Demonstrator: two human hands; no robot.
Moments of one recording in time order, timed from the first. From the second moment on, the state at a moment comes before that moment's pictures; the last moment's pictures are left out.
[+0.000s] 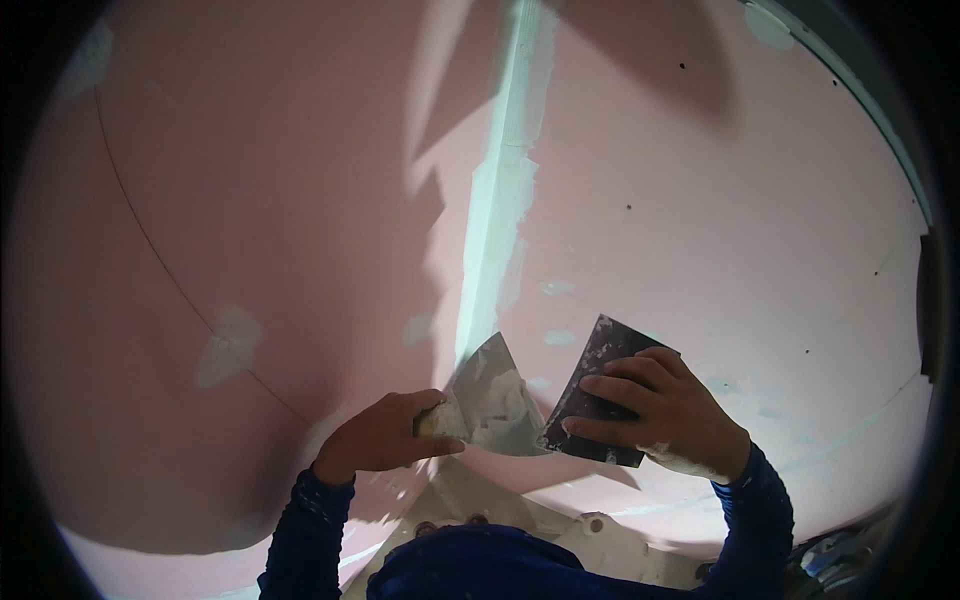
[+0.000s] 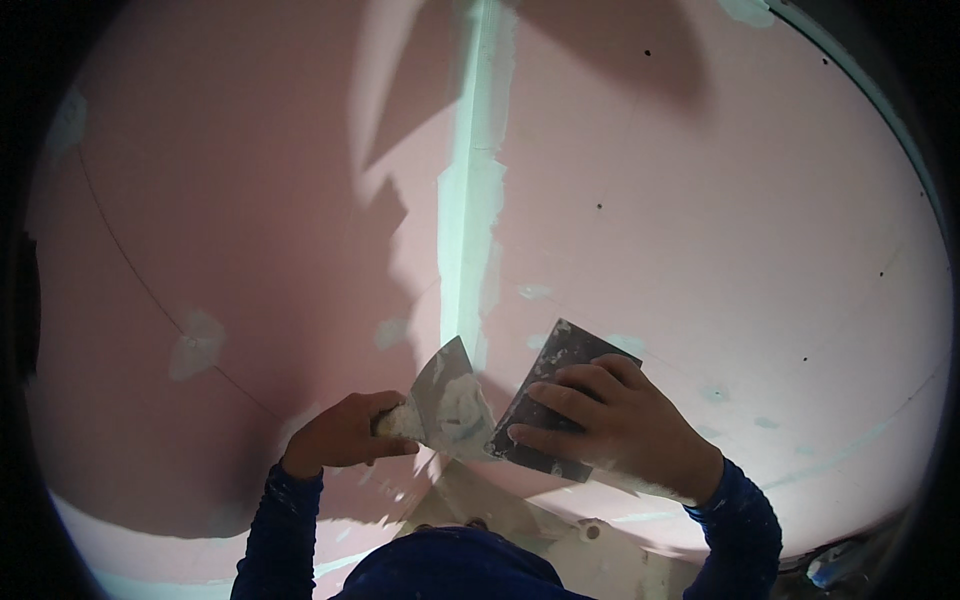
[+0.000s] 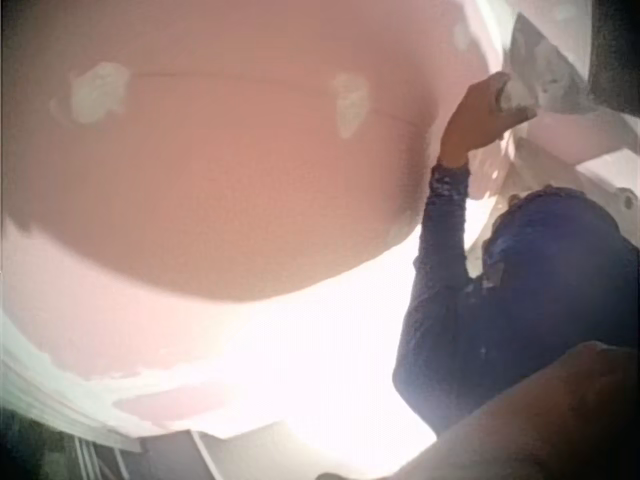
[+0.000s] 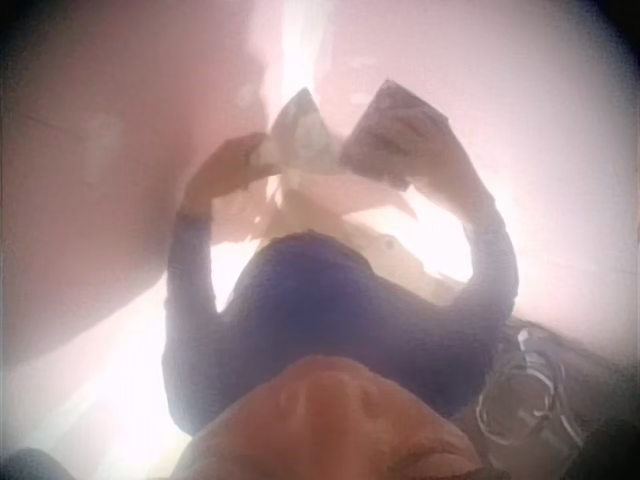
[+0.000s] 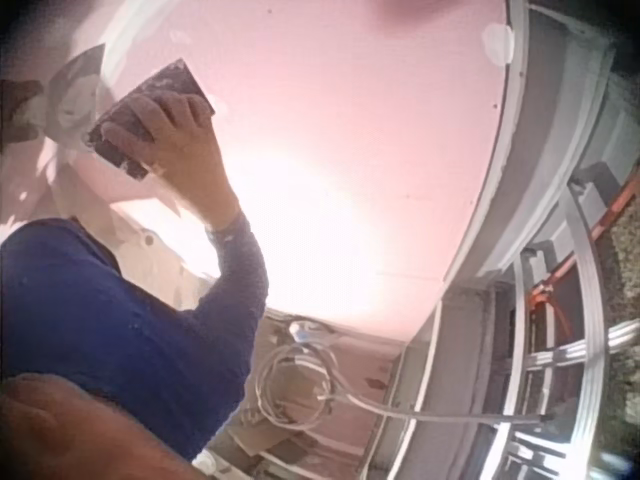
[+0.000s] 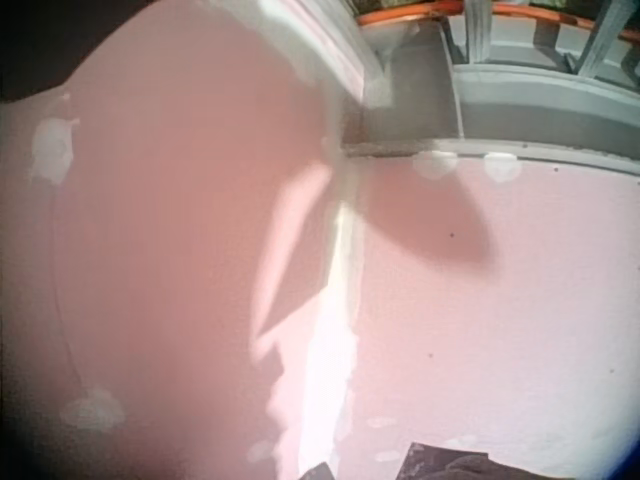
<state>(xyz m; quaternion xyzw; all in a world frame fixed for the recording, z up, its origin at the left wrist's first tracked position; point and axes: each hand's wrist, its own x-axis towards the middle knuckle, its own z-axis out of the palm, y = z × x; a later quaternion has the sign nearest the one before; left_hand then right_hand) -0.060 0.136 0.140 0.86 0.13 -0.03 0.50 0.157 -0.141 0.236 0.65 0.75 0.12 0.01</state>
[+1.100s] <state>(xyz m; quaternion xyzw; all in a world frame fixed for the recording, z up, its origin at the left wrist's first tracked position) -0.055 0.152 0.159 0.82 0.10 -0.04 0.56 0.140 -0.109 0.128 0.63 0.64 -0.06 -0.45</state>
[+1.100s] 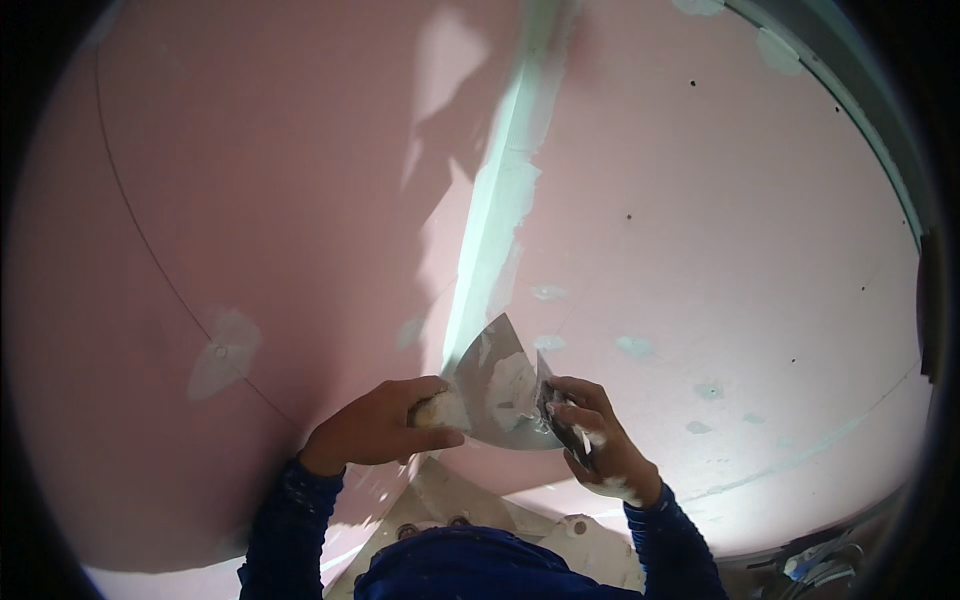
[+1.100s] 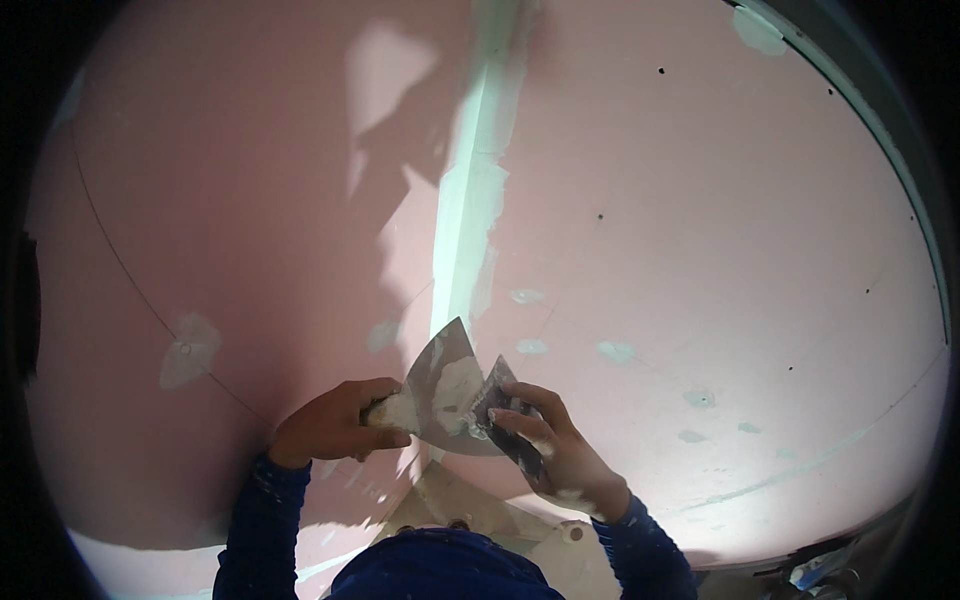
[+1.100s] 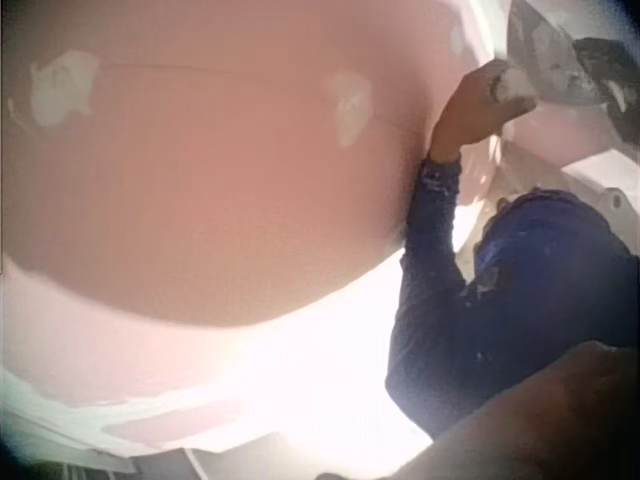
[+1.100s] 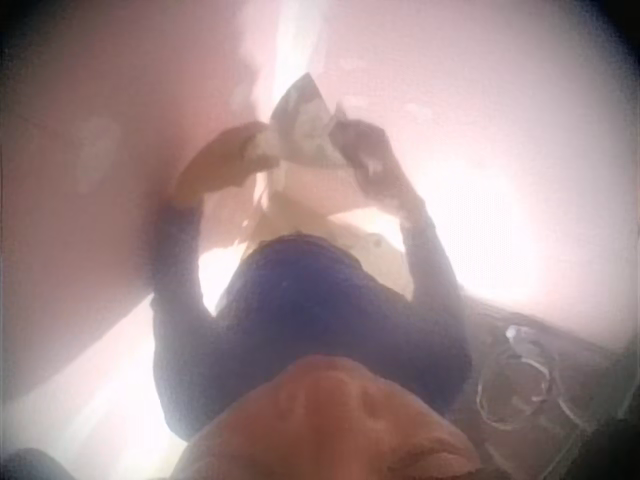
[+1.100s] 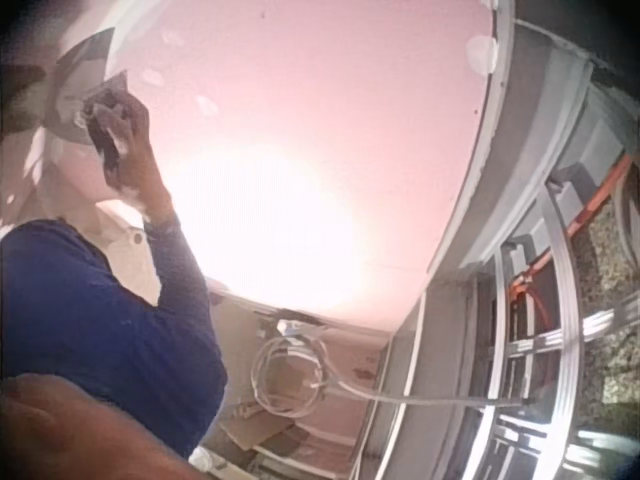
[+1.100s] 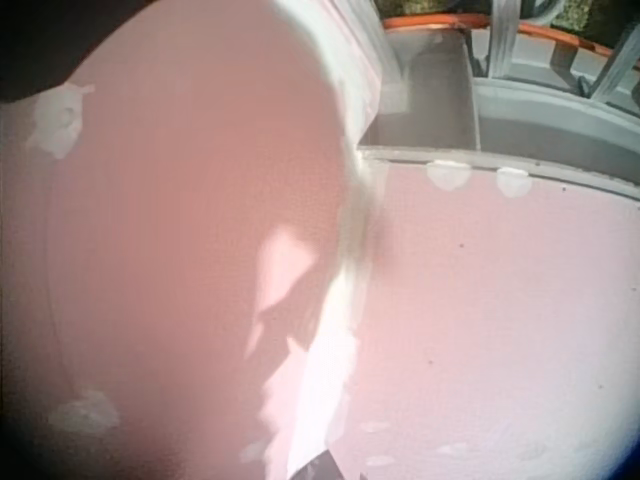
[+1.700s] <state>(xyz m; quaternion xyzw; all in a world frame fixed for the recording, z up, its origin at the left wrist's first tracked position) -0.059 0.138 0.169 0.89 0.13 0.00 0.44 0.132 -0.128 0.243 0.68 0.71 0.18 0.04</state>
